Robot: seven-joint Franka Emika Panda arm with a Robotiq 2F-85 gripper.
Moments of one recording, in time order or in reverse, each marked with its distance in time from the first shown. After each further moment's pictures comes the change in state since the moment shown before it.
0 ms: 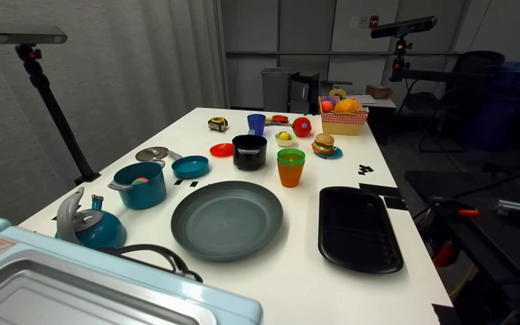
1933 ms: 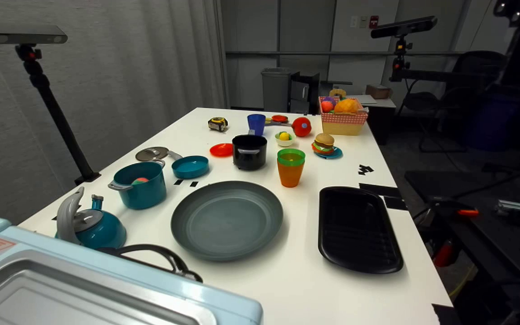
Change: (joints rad) arm -0.015 0.001 0.034 -0.033 -0.170 0.167 0.198
